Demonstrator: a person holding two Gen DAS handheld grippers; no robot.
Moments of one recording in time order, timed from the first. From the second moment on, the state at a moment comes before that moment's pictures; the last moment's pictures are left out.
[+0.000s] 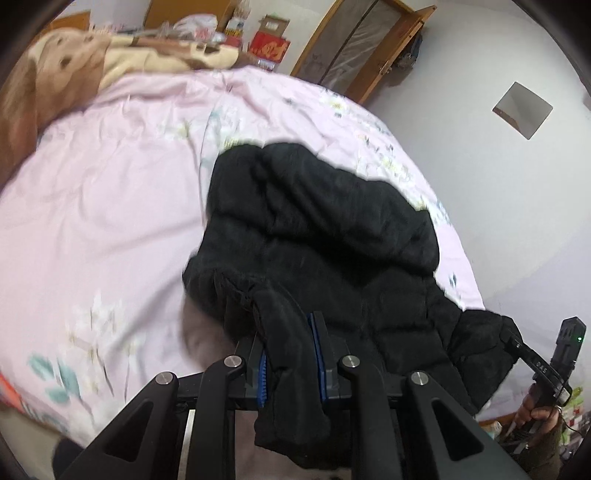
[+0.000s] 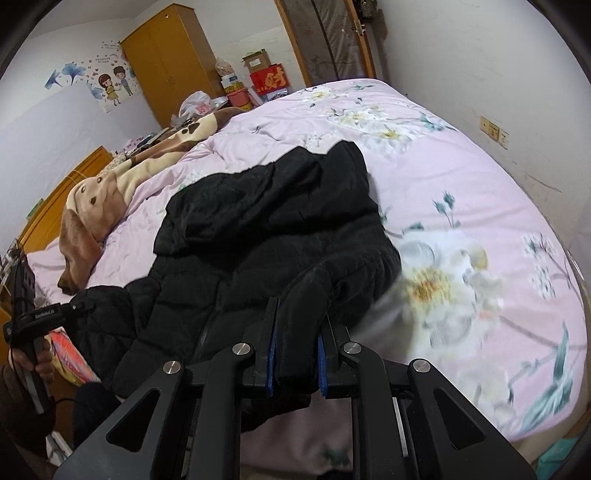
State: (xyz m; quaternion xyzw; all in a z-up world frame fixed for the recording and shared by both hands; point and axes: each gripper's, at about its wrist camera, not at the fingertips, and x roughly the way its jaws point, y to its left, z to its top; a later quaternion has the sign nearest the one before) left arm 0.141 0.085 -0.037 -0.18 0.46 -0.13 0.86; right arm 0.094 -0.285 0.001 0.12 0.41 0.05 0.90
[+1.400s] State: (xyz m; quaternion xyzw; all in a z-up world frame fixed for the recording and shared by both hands) left arm 0.398 0.172 -0.038 -0.29 0.42 -0.06 0.86; right arm 0.368 -0.348 0.001 0.24 0.45 0.03 0.86
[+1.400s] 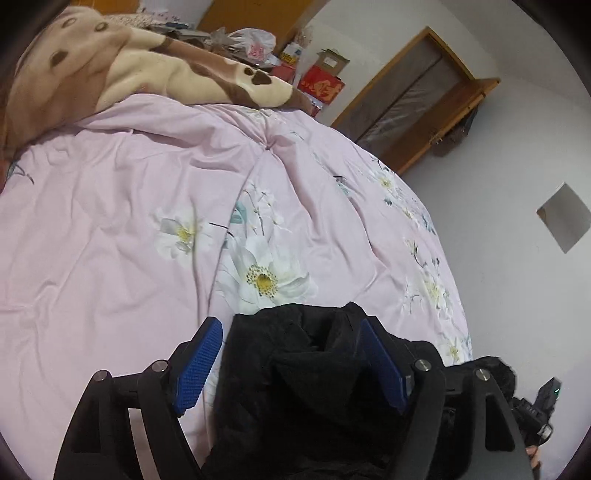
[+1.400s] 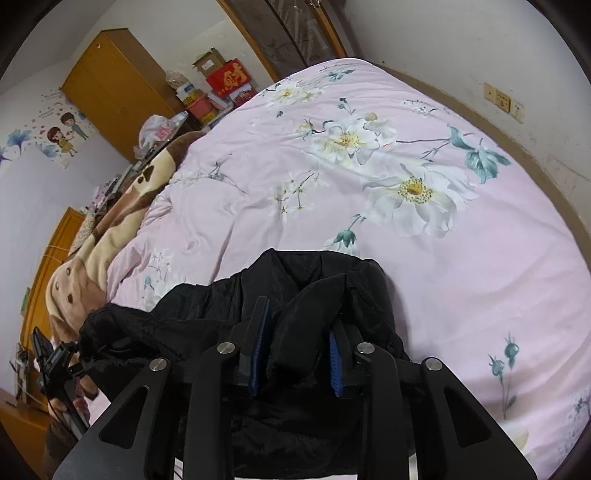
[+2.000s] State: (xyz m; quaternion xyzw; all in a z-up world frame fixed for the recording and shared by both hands) left arm 0.390 0.150 -0.062 -0.18 0.43 -0.14 0.87; right arm 0.376 -0.372 0.000 0.14 0.45 0.05 0.88
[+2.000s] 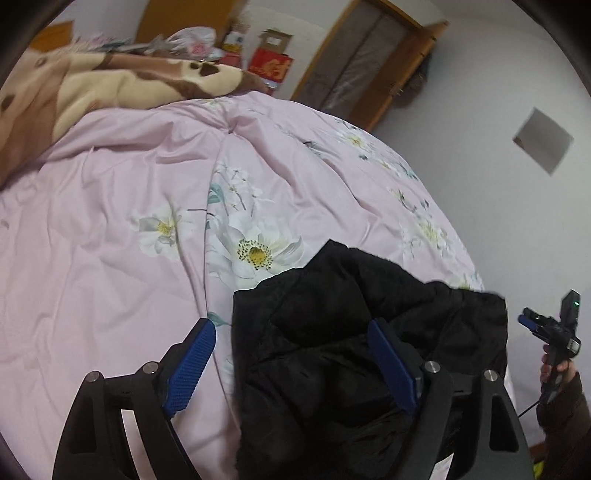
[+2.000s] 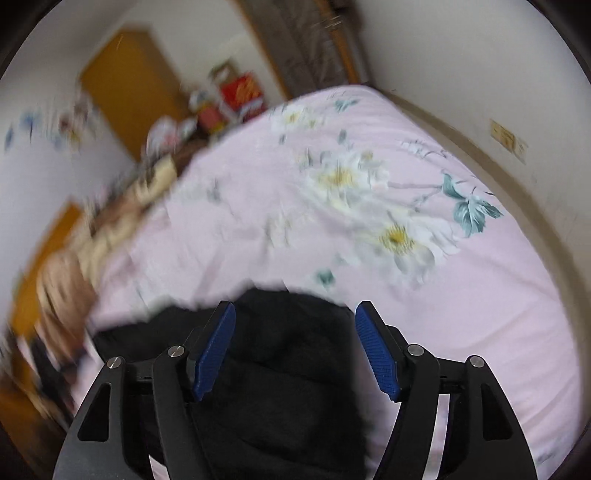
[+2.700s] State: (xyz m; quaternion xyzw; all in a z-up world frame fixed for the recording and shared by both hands) left arm 0.446 0.121 -0.083 -0.19 0.49 -0.12 0.84; right arm 0.392 -0.367 -0.034 0.16 0.42 0.11 0.89
